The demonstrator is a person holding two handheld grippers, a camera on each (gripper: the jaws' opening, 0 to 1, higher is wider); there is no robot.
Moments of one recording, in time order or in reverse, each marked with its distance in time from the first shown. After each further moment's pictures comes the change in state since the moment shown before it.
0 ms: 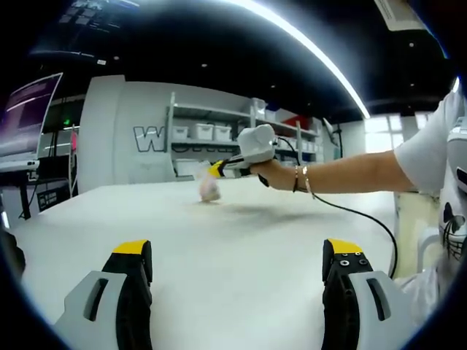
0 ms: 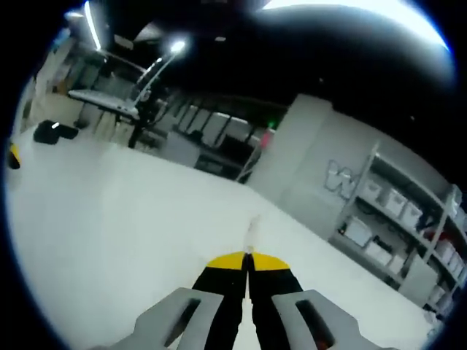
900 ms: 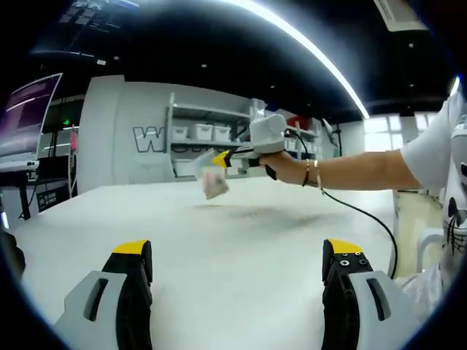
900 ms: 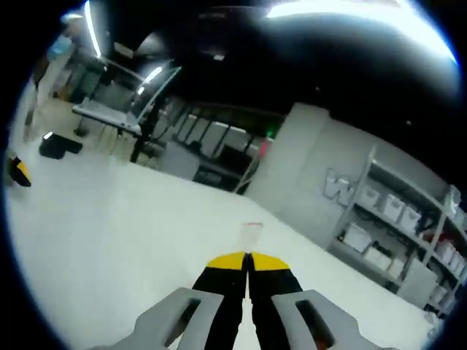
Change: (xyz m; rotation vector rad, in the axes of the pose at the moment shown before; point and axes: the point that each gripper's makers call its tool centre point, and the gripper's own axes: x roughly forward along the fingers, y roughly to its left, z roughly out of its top) left arm 0.000 -0.001 -0.002 0.004 0.001 -0.004; right arm -0.033 0.009 0.026 0.014 -0.059 -0.006
